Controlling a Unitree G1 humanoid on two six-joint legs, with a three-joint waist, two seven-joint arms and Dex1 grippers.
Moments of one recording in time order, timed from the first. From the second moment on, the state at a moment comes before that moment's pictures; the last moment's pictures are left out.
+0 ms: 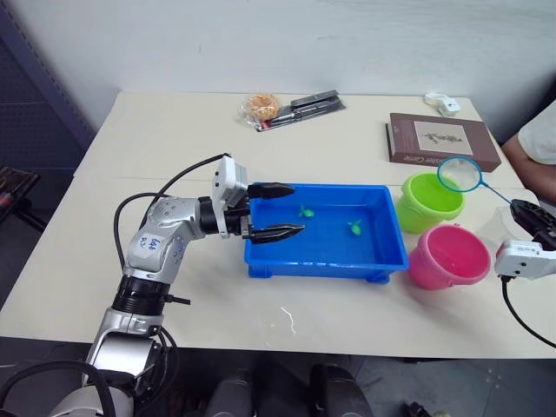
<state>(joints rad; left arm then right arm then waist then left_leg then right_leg) -0.65 0.40 -0.07 0.09 -0.46 0.35 -1.08 0.06 -1.20 -0.28 0.31 -0.70 -0.53 -0.08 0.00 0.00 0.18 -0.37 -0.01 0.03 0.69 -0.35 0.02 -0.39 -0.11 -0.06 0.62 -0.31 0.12</state>
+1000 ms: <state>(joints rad) -0.60 0.55 0.00 0.13 -0.46 0.32 -1.16 -0.16 -1.11 -0.19 -0.53 1.11 1.15 0.32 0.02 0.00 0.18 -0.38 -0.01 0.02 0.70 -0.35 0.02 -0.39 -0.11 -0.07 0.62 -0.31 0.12</state>
